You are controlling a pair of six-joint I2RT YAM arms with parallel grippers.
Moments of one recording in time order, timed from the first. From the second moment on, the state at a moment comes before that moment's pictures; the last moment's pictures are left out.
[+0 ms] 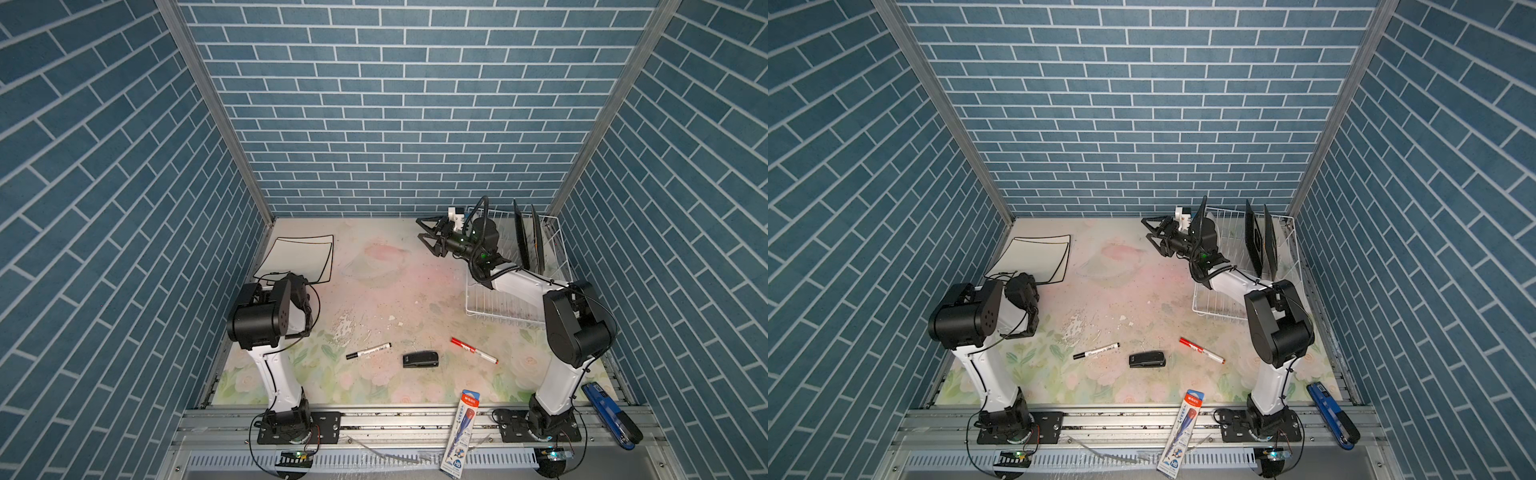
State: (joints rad) left arm 0.11 1.96 0.56 1.13 -0.33 -1.49; right arm 0.46 1.82 1.20 0.61 -0.64 1.39
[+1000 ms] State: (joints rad) left arm 0.11 2.00 0.56 1.22 -0.32 -1.58; right arm 0.46 1.82 1.20 0.61 -0.64 1.39
